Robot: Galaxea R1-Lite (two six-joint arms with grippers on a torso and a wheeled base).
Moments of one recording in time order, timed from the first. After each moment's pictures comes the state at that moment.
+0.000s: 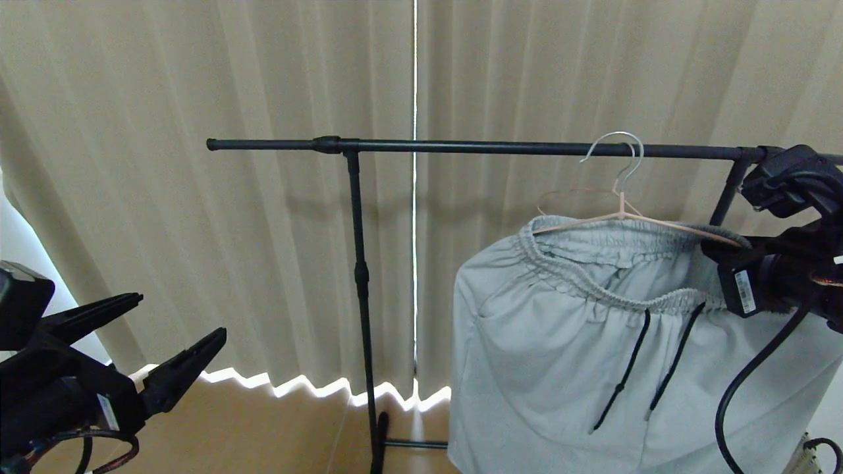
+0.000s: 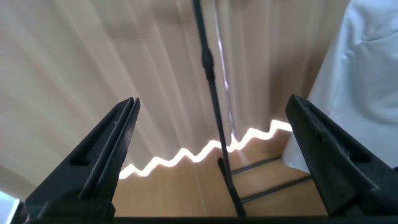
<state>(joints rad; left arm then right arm) -0.30 1.05 -0.30 -0.60 0.02 0.22 0.28 1.31 -0.79 -0.19 -0.35 -0.29</state>
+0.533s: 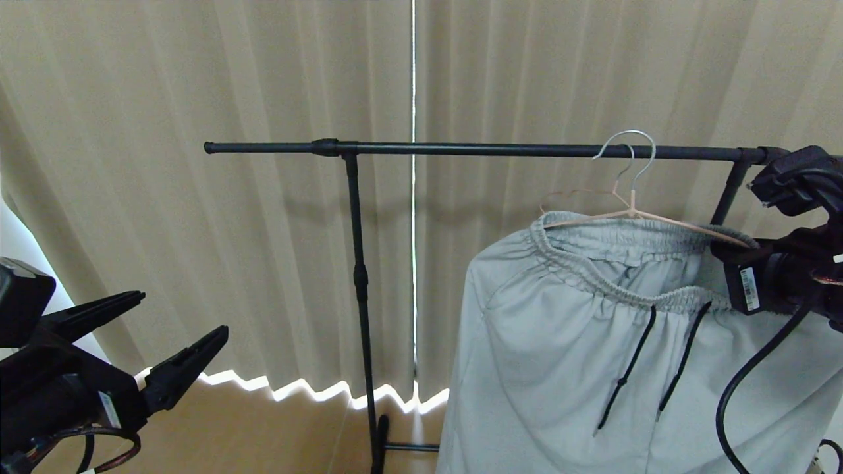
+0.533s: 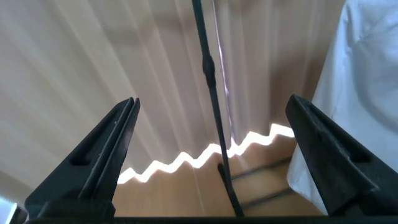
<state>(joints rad) -0.30 1.05 -0.31 -0.60 0.02 0.21 0.27 1.31 -0.78 -0.20 -0.36 -0.24</state>
